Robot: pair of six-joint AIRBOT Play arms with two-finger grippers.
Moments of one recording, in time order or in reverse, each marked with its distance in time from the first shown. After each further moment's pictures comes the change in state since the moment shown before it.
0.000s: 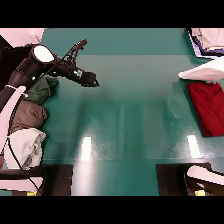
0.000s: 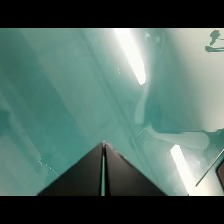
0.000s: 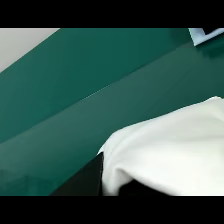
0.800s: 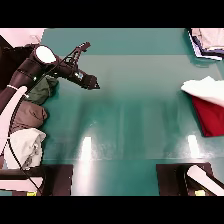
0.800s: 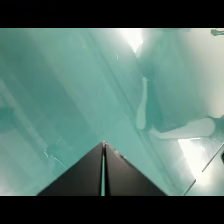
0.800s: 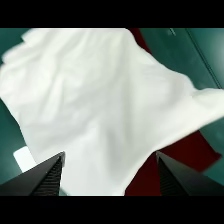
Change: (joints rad) left arm -0.014 0.000 0.000 0.019 -0.037 0.029; right arm -0.033 0.261 -0.129 -0.750 0.285 0.264
